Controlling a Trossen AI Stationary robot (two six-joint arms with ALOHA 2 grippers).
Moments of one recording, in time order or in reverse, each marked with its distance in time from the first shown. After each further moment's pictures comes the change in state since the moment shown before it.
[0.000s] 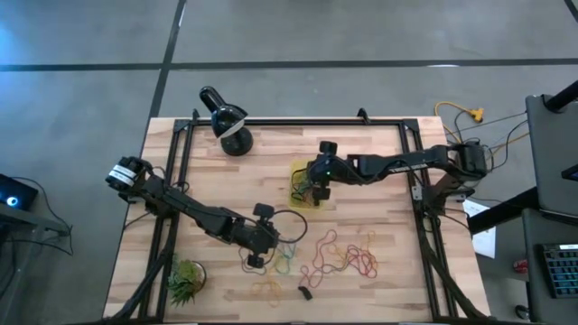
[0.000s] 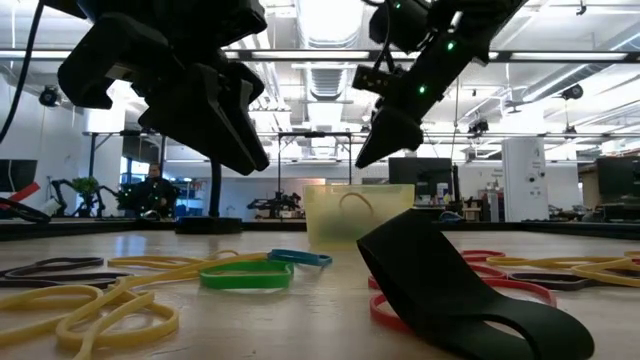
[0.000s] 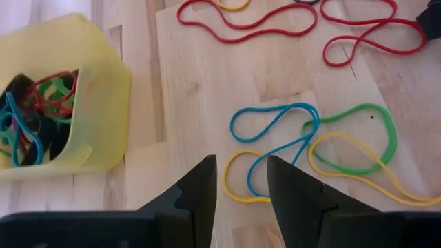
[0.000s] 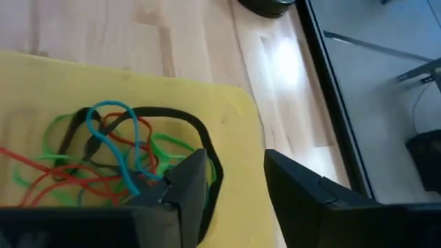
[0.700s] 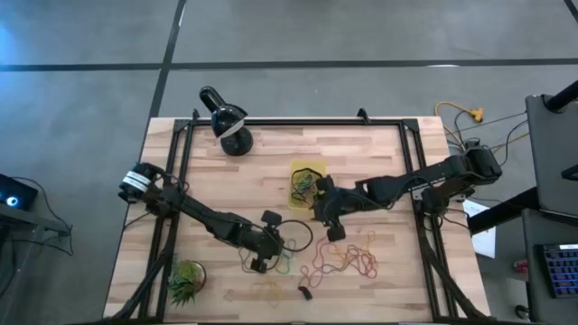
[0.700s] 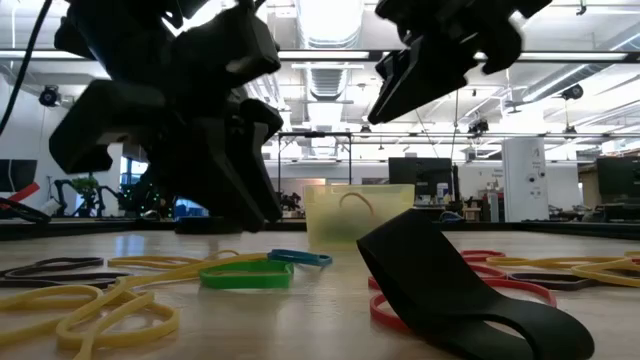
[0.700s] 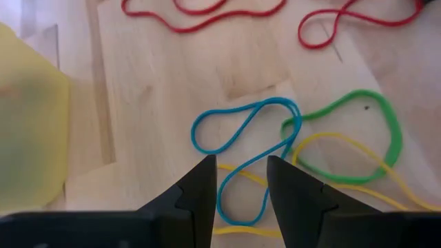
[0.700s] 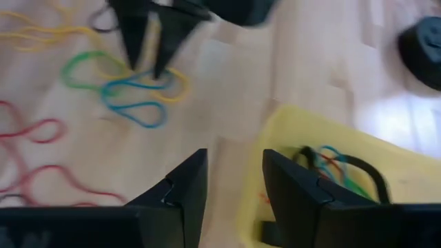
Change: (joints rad) left arm 0.012 0.136 -0.014 0.156 0.080 0.090; right arm 0.286 -0.094 0.000 -0.094 -0.253 0.113
